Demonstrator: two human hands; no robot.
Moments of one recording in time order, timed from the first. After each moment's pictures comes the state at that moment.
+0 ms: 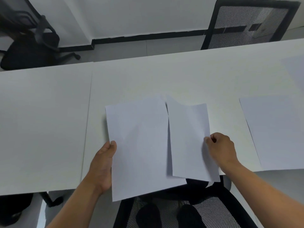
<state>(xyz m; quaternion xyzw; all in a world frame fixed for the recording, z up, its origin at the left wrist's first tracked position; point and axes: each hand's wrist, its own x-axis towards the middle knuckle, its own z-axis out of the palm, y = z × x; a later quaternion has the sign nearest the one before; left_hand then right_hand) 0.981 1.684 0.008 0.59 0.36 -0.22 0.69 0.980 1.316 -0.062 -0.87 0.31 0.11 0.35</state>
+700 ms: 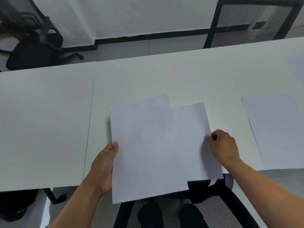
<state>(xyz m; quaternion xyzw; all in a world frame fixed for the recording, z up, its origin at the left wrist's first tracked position) 0.971 1.688 0.002 0.56 0.37 -0.23 0.71 0.983 1.309 -0.071 -0.90 0.29 0.13 0.29</state>
